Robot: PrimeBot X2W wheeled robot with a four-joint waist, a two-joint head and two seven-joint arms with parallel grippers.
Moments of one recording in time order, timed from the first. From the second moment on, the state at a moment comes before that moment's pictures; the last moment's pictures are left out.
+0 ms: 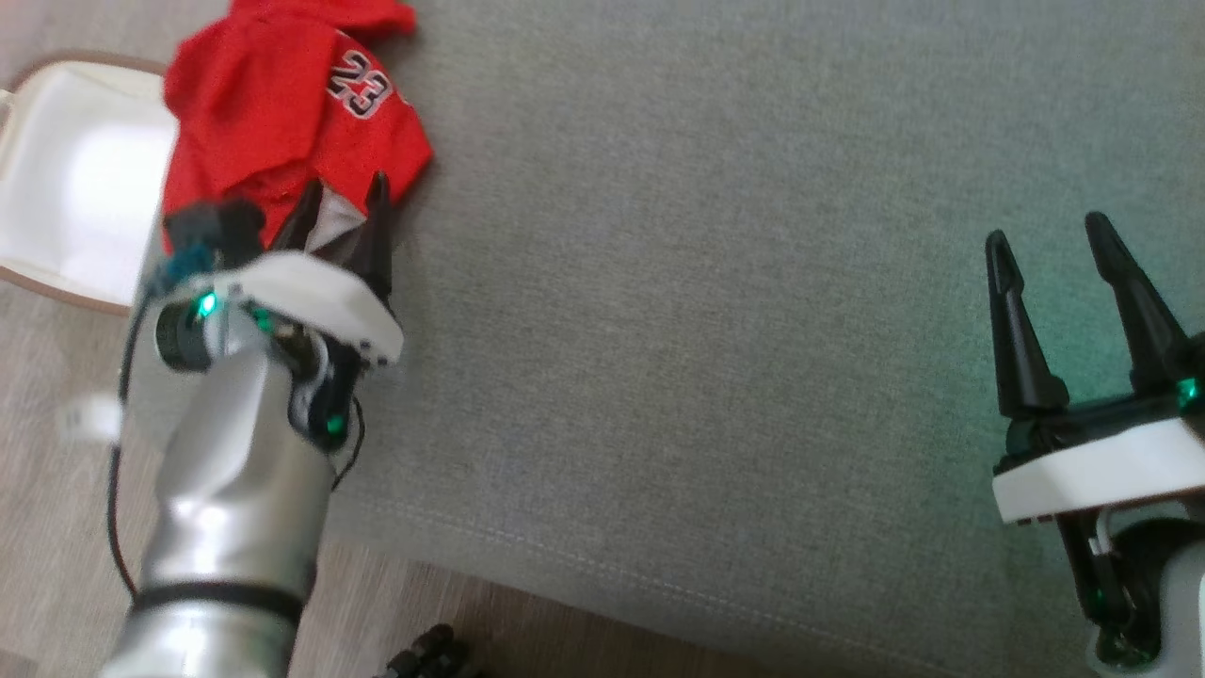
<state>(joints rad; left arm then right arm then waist) -0.64 0.05 -0.15 0.77 -0.35 -0.11 -0.17 -0.02 -0.08 -0.02 -0.40 0.10 0.13 0.25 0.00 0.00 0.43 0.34</state>
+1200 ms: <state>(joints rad) -0.20 0.16 -0.18 0.33 -0.33 0.03 -0.20 0.05 -0.05 -0.01 -0.28 0.18 0.13 0.13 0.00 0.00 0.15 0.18</state>
